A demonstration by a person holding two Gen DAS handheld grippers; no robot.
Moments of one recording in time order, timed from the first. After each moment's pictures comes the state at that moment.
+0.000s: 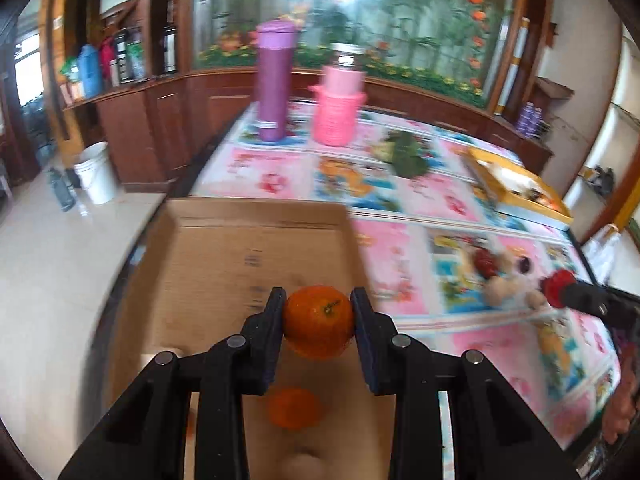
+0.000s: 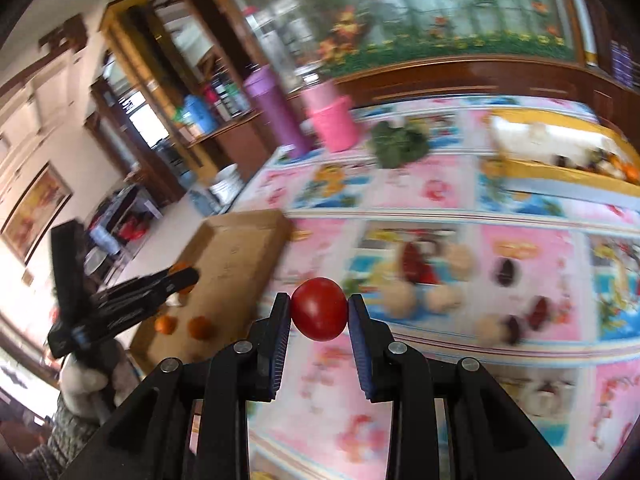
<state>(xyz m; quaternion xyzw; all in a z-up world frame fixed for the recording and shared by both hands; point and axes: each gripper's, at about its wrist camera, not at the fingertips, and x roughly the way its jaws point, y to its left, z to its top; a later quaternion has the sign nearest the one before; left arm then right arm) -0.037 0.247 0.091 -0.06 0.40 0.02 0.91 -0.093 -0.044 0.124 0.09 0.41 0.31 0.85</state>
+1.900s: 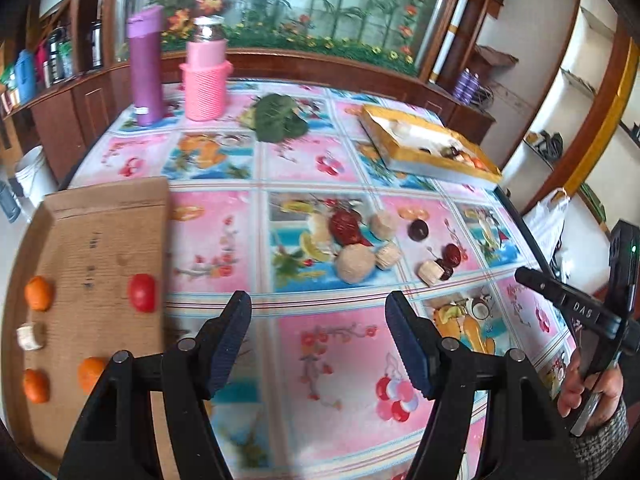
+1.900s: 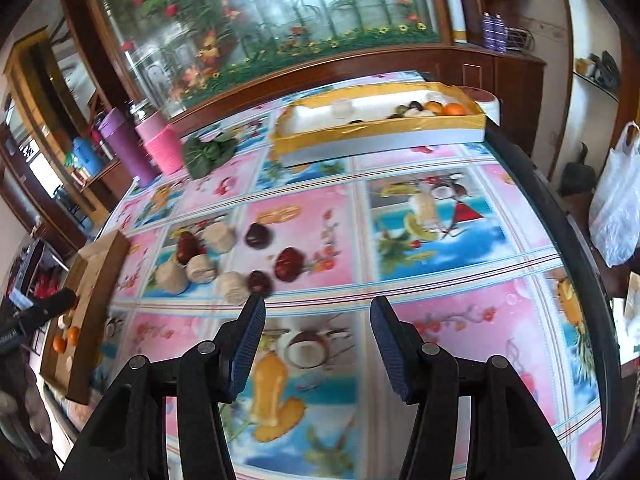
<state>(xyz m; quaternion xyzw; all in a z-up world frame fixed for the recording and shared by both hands) -0.031 0.091 0.077 -0.06 0.43 -0.11 0.90 -0.111 -0.225 0.074 0.12 0.41 0.08 0.90</state>
